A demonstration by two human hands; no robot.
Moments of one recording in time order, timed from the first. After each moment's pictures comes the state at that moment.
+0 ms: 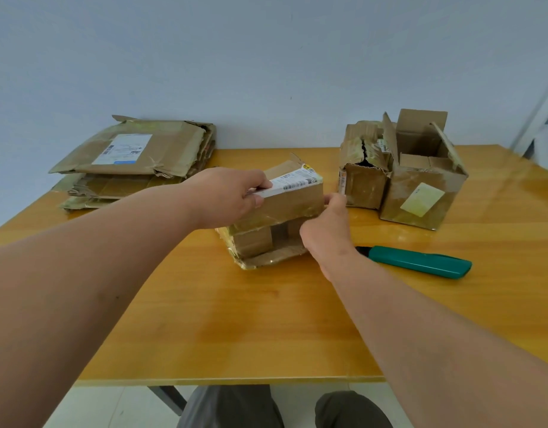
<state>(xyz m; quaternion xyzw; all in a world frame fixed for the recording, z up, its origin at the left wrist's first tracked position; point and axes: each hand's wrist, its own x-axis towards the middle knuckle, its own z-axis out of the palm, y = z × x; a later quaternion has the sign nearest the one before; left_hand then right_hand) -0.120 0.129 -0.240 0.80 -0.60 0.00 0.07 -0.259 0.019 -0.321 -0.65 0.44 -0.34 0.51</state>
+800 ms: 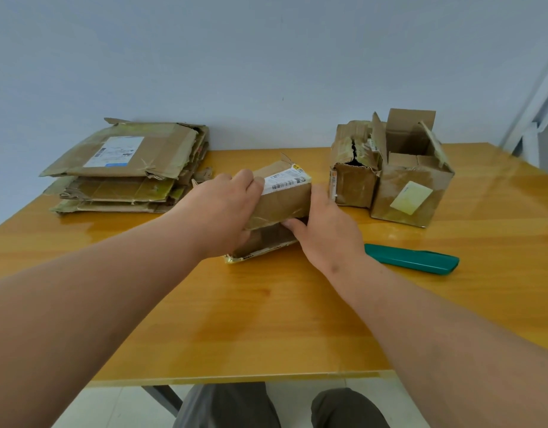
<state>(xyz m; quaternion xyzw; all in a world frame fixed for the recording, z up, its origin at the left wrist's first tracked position) -0.141 0.135 -0.264 0.74 -0.63 0.24 -0.05 -0.283 0.010 -0.323 -0.88 0.36 -0.29 0.12</state>
